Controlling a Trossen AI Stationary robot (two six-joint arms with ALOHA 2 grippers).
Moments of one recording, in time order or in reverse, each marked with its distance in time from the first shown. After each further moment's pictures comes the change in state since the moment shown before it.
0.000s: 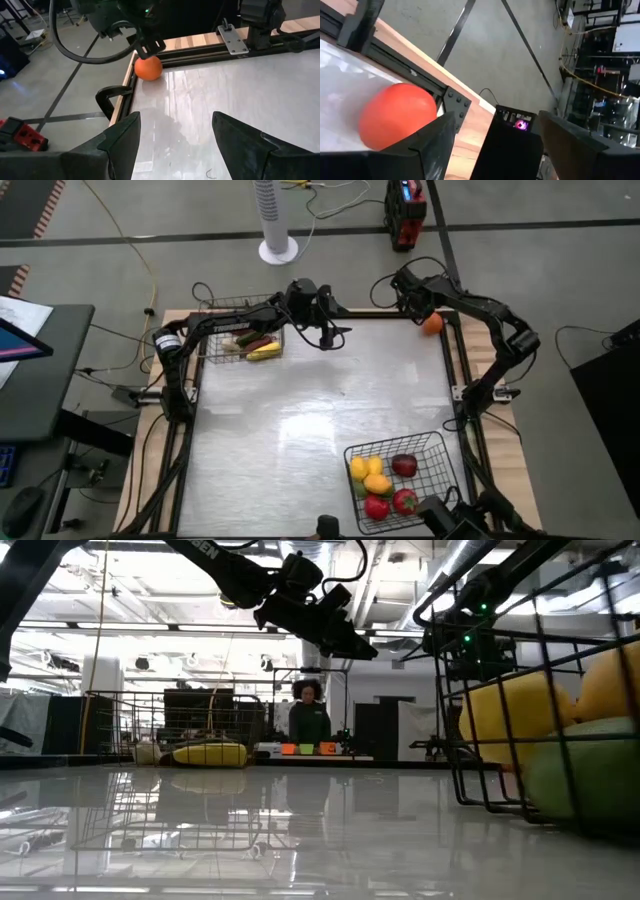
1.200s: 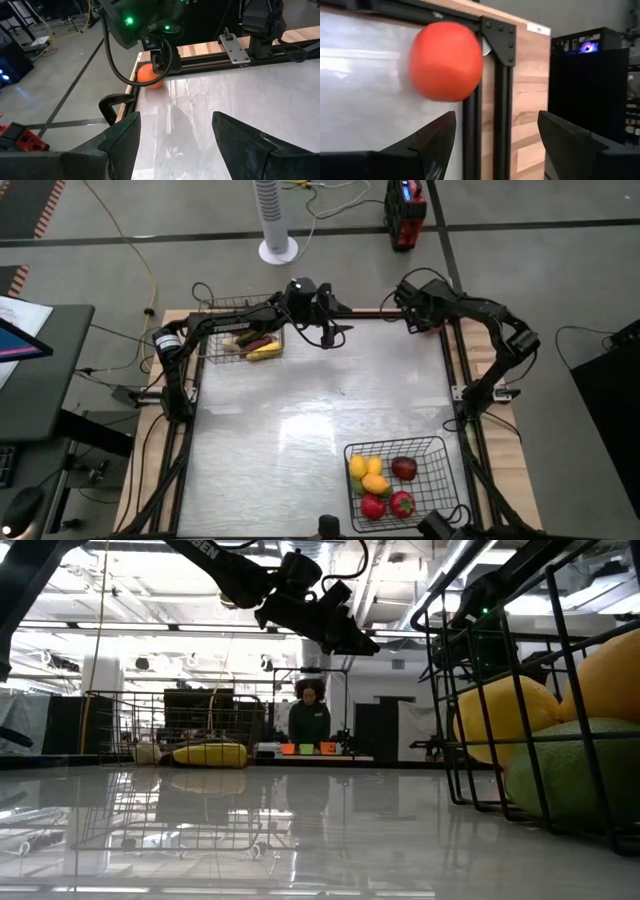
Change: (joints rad) left arm 0.000 0.000 0.000 0.042 0.001 -0.018; right arm 0.021 0.000 -0.045 -0.284 -0.255 0.731
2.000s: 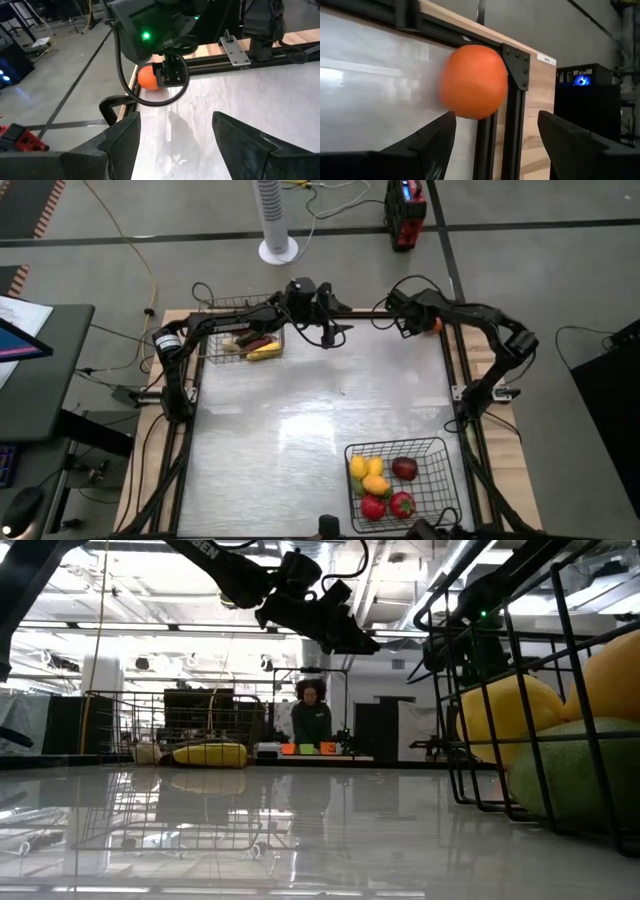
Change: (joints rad) left arm 0.000 0.000 0.000 0.010 0.001 -0.006; right arm 0.086 0.000 -0.068 0.156 0.084 -0.071
